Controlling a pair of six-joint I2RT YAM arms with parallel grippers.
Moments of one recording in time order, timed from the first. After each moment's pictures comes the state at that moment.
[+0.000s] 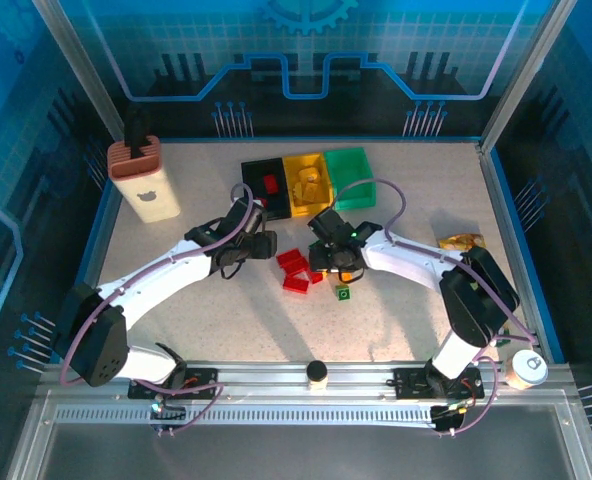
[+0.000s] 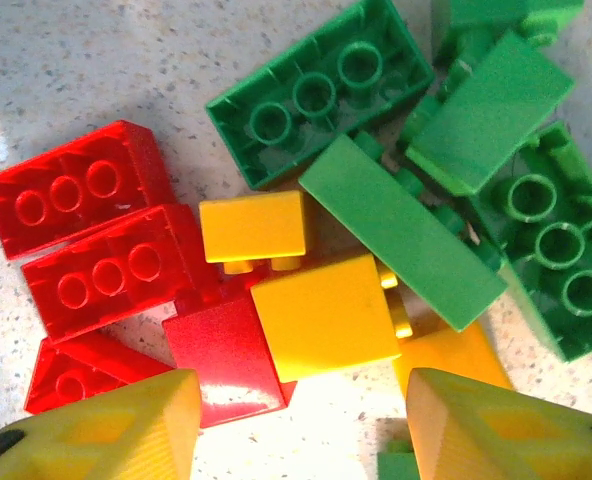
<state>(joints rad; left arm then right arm) -0.56 1.39 0.98 -0.53 -0.17 -0.51 0.74 1.67 1.11 -0.62 0.11 0.71</state>
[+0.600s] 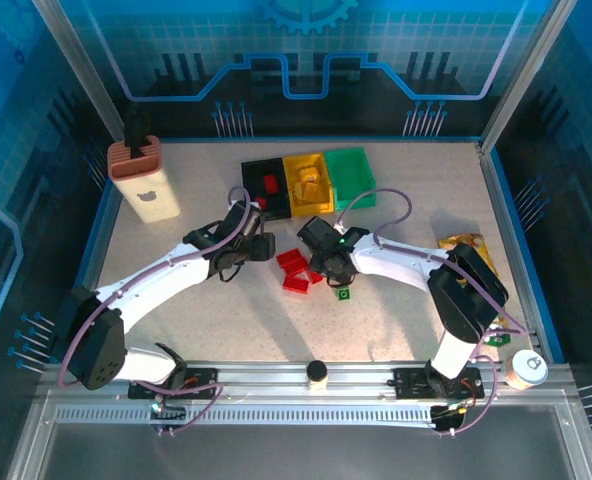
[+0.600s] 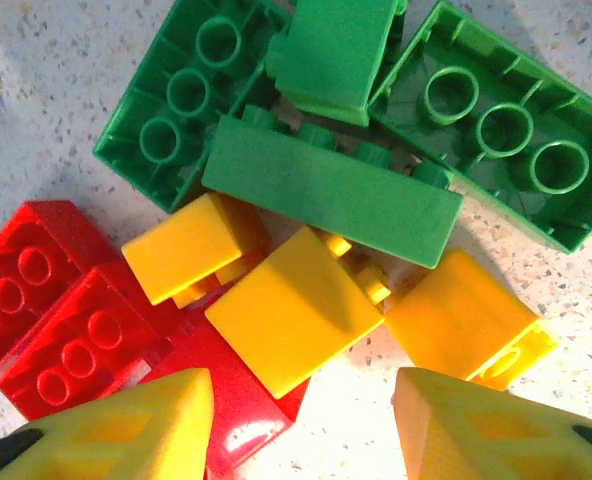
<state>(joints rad) -0.56 1.37 0.94 -0.51 -0.18 -0.54 0.80 1.72 1.13 -0.65 0.23 1.15</state>
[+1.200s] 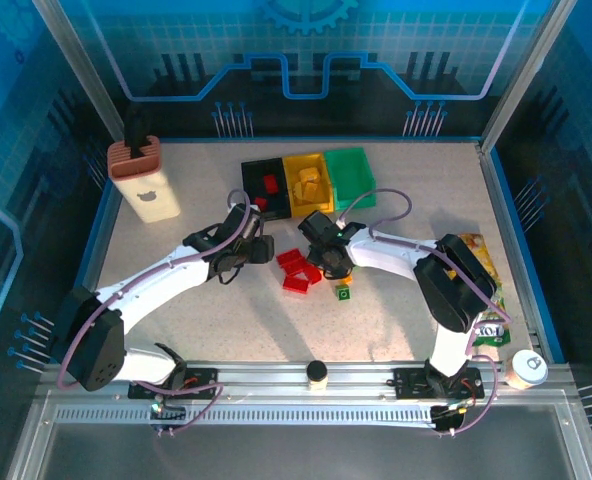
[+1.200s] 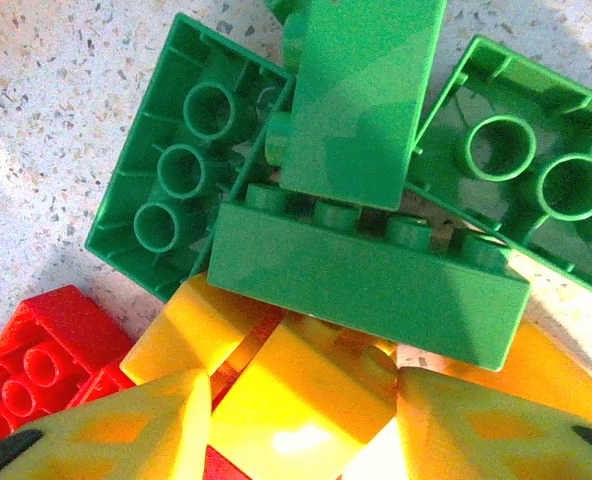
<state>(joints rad) -0.56 1.37 0.92 -0.49 -0.18 -0.54 0.75 1.80 1.16 -0.58 0.19 1.22</state>
